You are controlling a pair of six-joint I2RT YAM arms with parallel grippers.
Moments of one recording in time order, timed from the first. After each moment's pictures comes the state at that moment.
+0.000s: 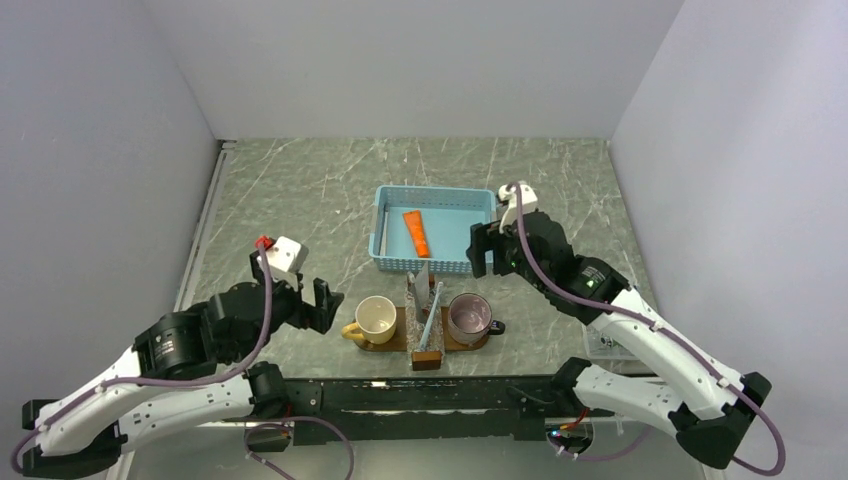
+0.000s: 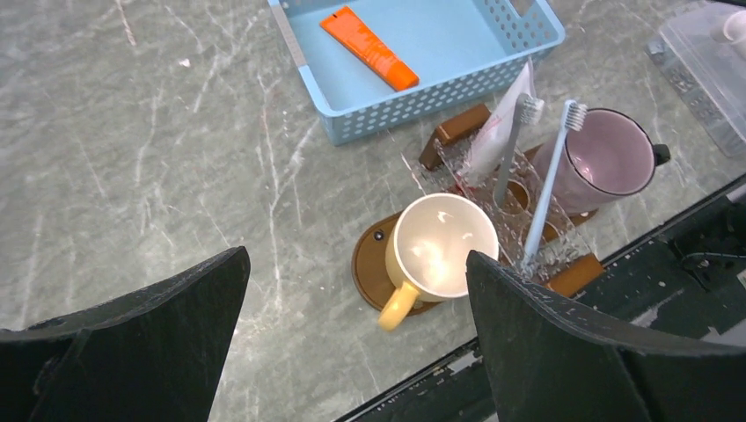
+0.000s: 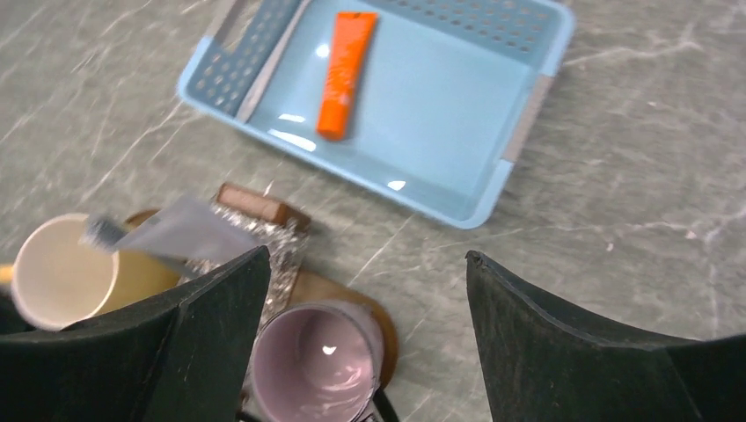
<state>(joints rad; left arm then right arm) -1.13 0.50 0.93 -0.87 -0.54 -0.40 0.81 0.94 1.01 -0.61 0.29 0.29</state>
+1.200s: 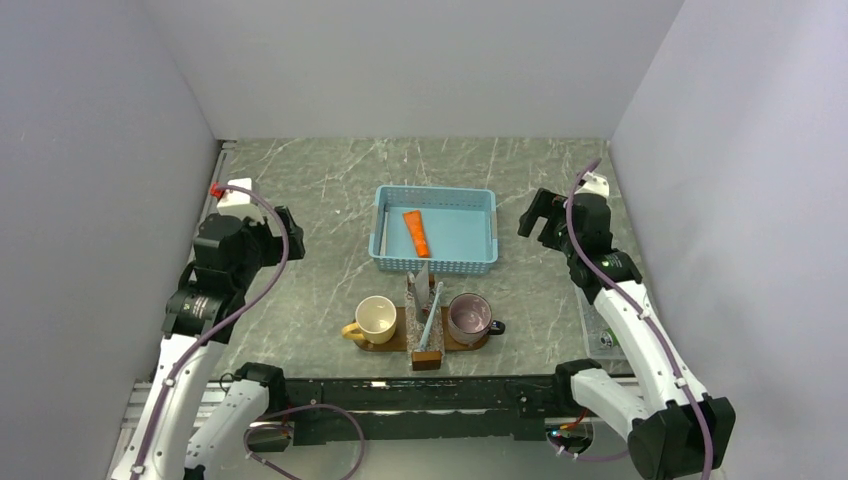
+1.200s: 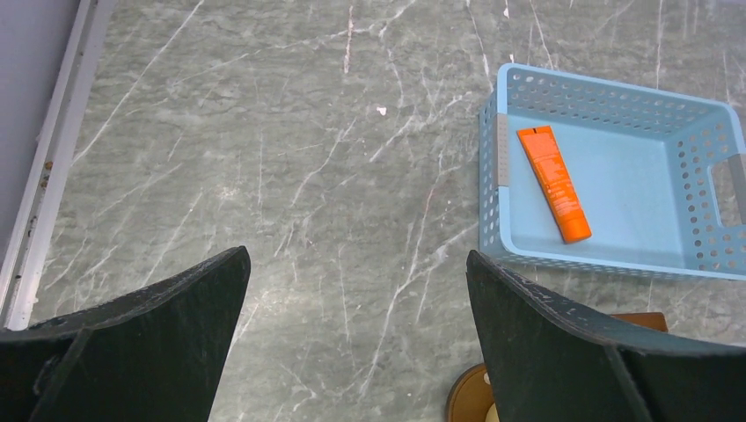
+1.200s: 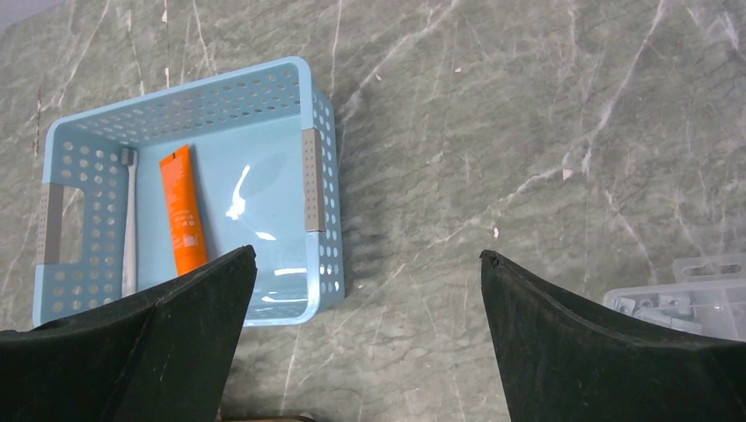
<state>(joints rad) -0.18 0.71 0.92 -0.59 -0.12 -0.24 0.17 0.97 0.85 -0.39 0.13 0.42</state>
